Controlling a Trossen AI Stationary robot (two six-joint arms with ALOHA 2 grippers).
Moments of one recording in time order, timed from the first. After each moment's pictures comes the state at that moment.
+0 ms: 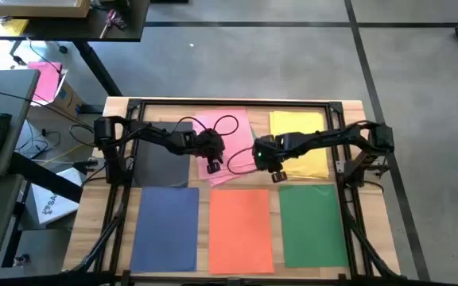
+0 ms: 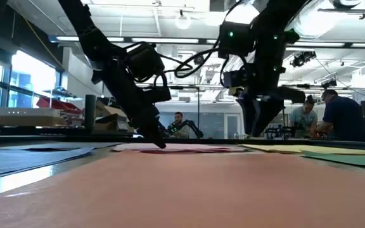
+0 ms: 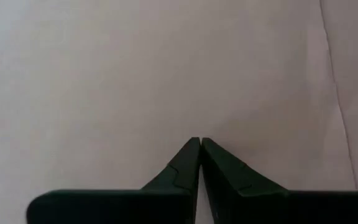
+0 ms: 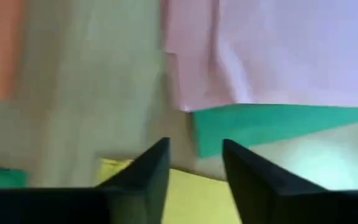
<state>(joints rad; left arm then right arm) 0.26 1.83 0.84 0.06 -0.07 0.08 -0.11 1.70 1.02 -0.62 0.22 -0.49</state>
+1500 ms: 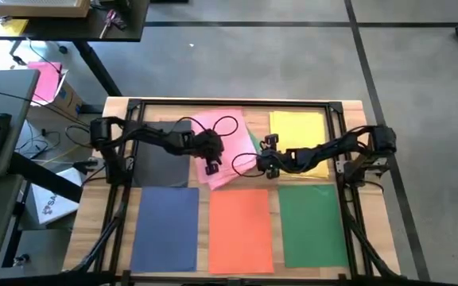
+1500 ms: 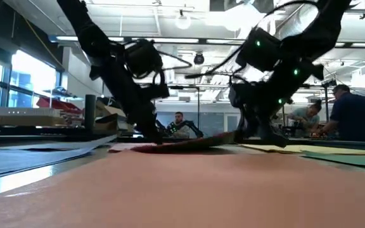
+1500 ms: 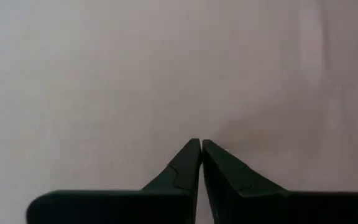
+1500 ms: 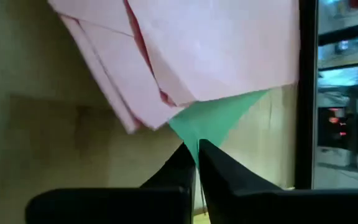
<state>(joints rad) 0.24 1.74 0.84 0.05 -0.06 0.09 -0.04 1.67 0.69 0.01 0.54 -0.50</state>
